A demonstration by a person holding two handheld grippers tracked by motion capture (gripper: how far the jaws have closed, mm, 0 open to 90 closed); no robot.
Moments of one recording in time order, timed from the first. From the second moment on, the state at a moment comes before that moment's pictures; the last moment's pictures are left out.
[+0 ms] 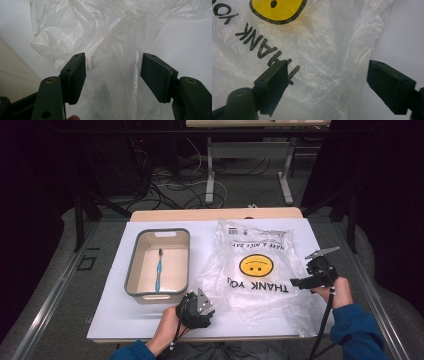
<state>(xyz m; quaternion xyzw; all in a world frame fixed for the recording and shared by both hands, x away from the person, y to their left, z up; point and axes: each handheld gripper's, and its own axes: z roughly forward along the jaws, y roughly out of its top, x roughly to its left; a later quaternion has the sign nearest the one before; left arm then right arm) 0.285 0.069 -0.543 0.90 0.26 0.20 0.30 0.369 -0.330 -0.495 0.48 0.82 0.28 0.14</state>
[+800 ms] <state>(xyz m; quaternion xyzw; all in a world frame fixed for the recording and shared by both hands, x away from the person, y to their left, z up) 0.302 0.045 -0.556 0.89 0.27 0.19 0.31 0.354 -0.289 -0.504 0.41 0.87 0.27 0.07</state>
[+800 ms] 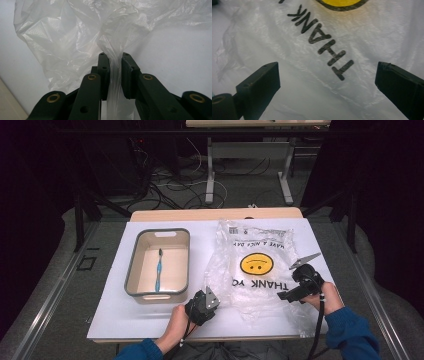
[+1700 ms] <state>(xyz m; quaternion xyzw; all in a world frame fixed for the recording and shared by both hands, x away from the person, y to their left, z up) 0.319 0.039 -0.553 0.88 0.27 0.19 0.33 0.350 -0.262 -0.533 0.36 0.90 0.22 0.10</state>
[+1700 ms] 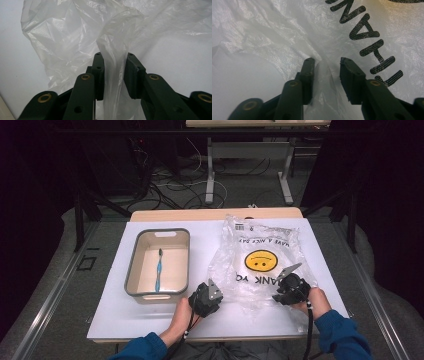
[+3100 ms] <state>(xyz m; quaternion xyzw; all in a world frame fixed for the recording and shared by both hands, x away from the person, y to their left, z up) 0.331 -0.006 -0.533 0.90 0.22 0.22 0.29 0.344 -0.279 -0.489 0.36 0.86 0.29 0.20</state>
